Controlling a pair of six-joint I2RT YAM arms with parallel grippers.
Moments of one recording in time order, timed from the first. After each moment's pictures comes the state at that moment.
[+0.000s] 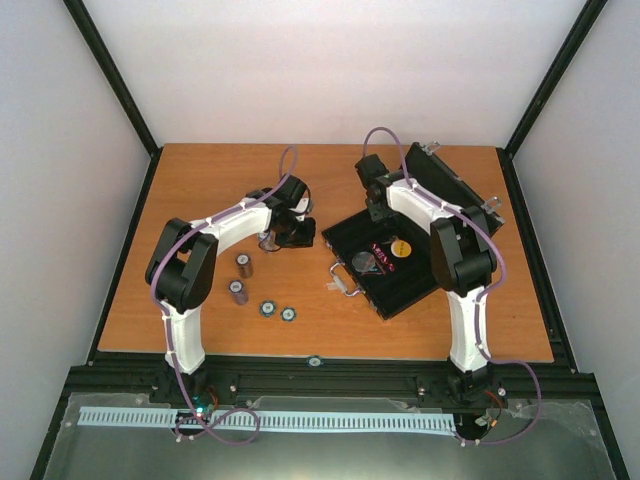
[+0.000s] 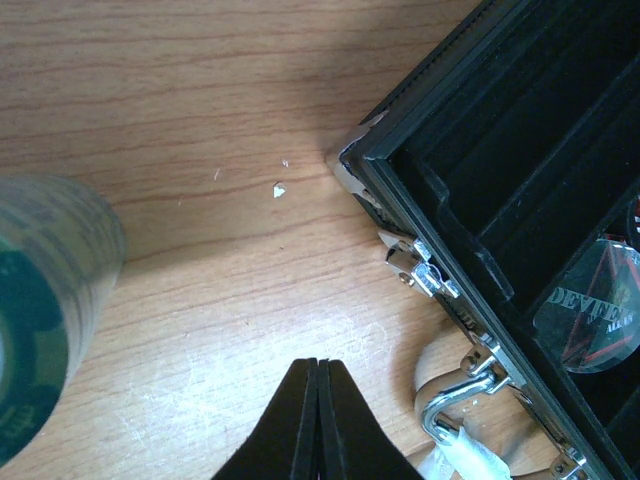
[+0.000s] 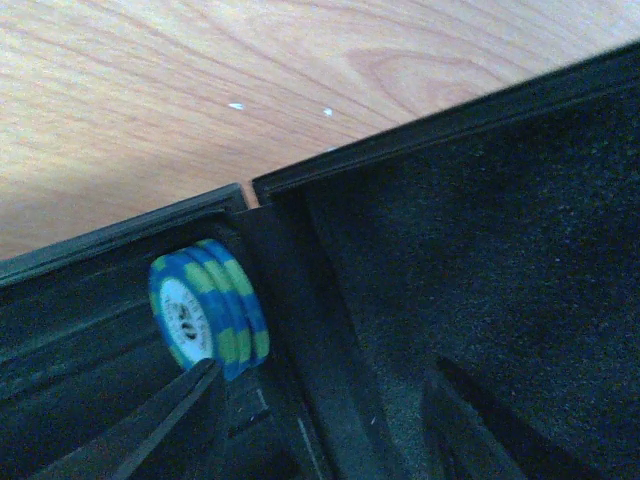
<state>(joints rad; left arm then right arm) -0.50 1.94 1.40 -0.64 0.28 -0.47 0.42 2.14 1.68 -0.76 0.47 0.05</state>
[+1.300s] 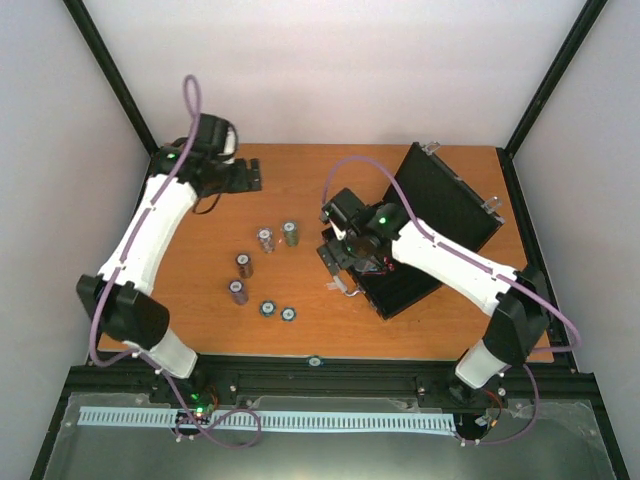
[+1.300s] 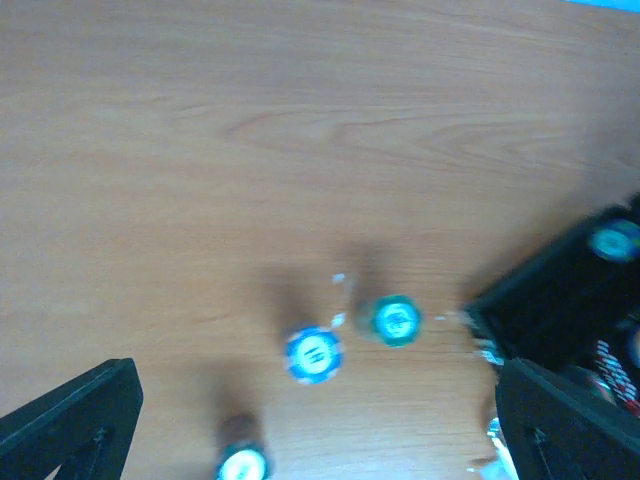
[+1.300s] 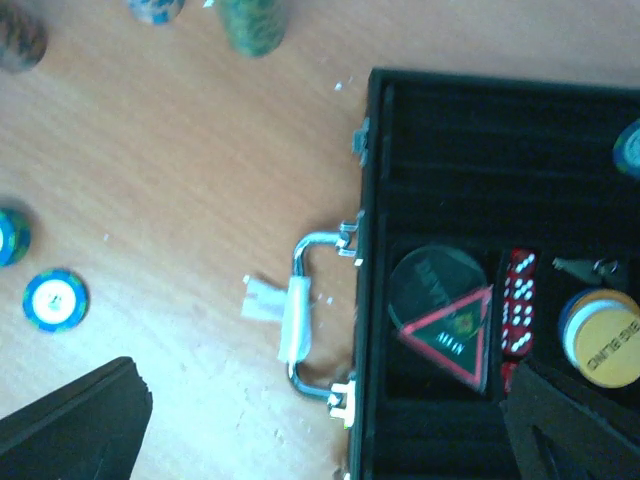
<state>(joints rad) -0.32 1.64 1.79 -1.06 0.01 -0.33 0.81 1.62 1.45 -0.94 0.12 0.14</state>
